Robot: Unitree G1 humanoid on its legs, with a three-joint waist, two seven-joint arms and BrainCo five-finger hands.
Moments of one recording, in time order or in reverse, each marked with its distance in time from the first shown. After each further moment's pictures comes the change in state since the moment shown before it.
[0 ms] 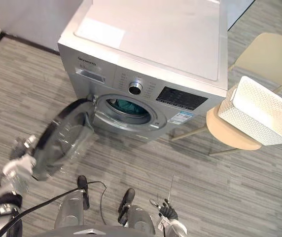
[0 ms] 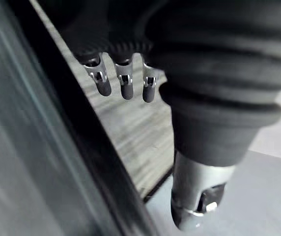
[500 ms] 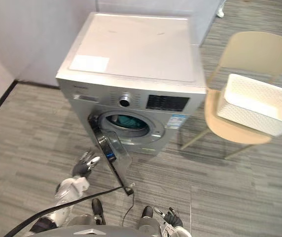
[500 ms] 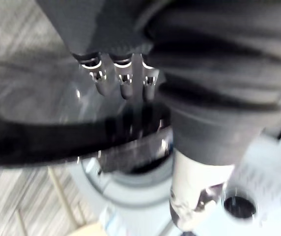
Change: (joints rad) left arm 0.080 -0.172 -0.601 -0.284 -0.024 -0.002 -0.037; right arm 0.005 -0.022 -0.034 0.060 -0.036 0.000 -0.011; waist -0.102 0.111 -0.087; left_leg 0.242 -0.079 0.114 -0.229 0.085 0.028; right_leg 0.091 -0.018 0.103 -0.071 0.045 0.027
